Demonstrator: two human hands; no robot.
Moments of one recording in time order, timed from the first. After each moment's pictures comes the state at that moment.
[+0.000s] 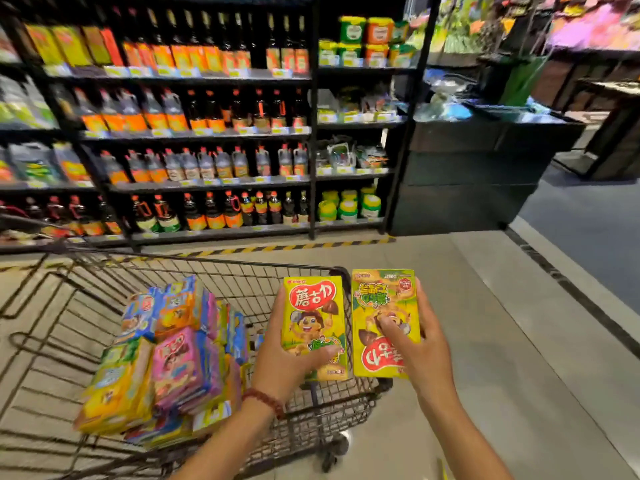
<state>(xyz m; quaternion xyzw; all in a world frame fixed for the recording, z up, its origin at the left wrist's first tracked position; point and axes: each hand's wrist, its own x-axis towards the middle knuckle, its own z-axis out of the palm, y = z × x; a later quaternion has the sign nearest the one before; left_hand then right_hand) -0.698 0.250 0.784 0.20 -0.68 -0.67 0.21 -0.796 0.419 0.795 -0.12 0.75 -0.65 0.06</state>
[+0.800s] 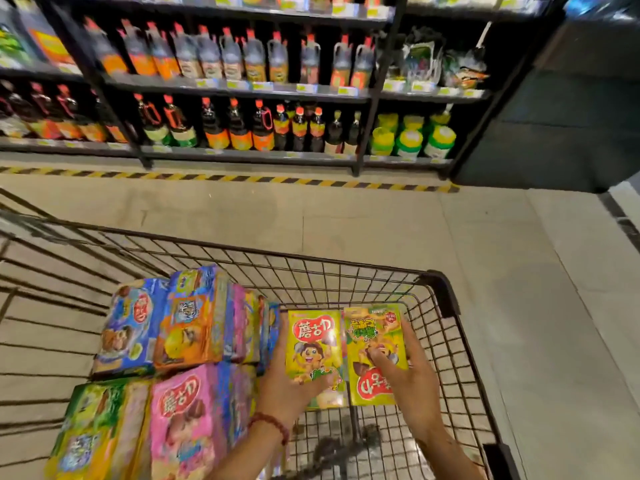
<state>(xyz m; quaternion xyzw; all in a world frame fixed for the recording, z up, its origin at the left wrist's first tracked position) -0.782 0.061 0.578 0.39 -0.60 -0.69 0.11 -0.900 0.208 0.608 -0.07 0.83 -0.50 0.24</state>
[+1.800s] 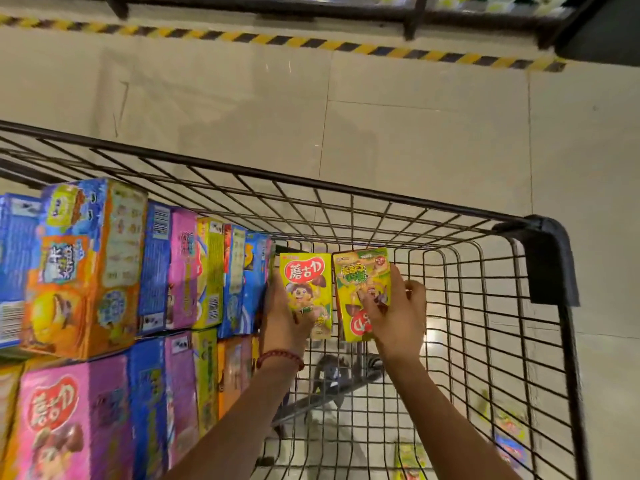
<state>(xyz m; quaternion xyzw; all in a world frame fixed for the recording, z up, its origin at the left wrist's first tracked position) -0.846 0.057 0.417 0.54 -0.68 -0.48 0.00 -0.961 0.171 0.418 -0.13 0.93 -0.26 0.23</state>
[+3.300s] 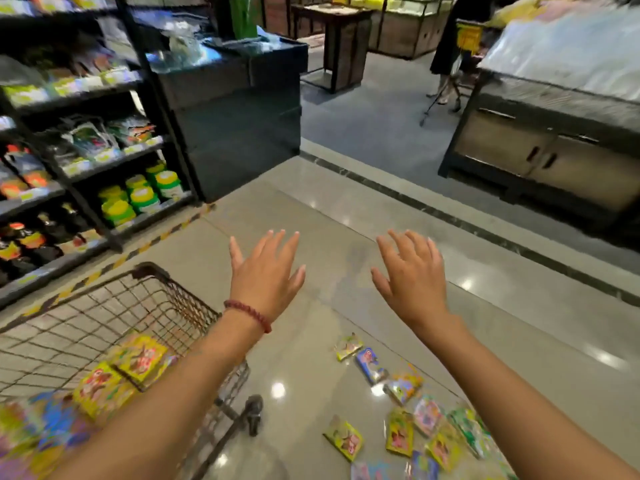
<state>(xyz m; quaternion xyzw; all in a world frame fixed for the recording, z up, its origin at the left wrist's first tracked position) -0.808 0.430 0.805 -0.18 -0.98 -0.05 0.11 -0.757 0.654 0.792 0.00 0.96 0.02 -0.29</state>
